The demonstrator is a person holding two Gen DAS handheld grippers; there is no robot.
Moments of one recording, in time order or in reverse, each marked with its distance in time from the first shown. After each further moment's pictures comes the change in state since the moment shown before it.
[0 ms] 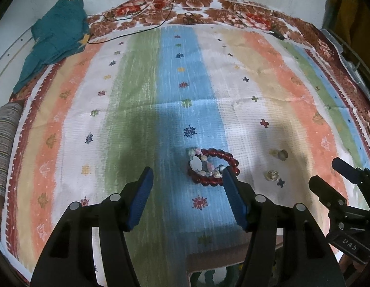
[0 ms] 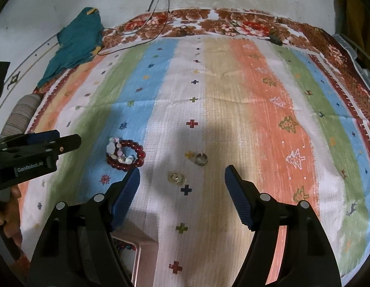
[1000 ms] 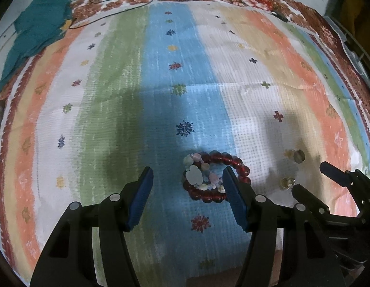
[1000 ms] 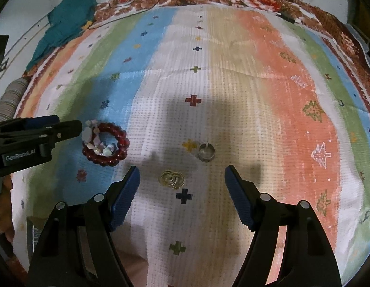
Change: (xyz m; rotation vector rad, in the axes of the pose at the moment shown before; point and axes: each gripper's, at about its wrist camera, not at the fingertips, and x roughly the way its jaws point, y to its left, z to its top) left arm 0.063 0.000 0.016 0.020 0.116 -0.048; right arm 0.071 0.003 0.003 -0.017 0.155 -0.014
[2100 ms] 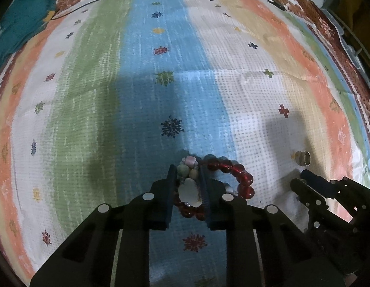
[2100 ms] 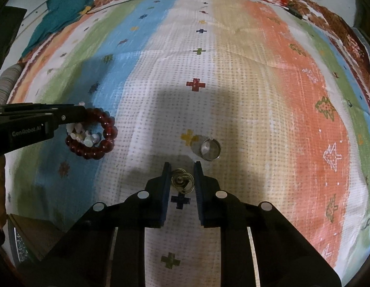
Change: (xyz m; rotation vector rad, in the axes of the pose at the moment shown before) left arm 0.037 -0.003 0.010 0.015 0.065 -0.059; right arm 0.027 0.002 -0.002 -0.039 0.051 -0.024
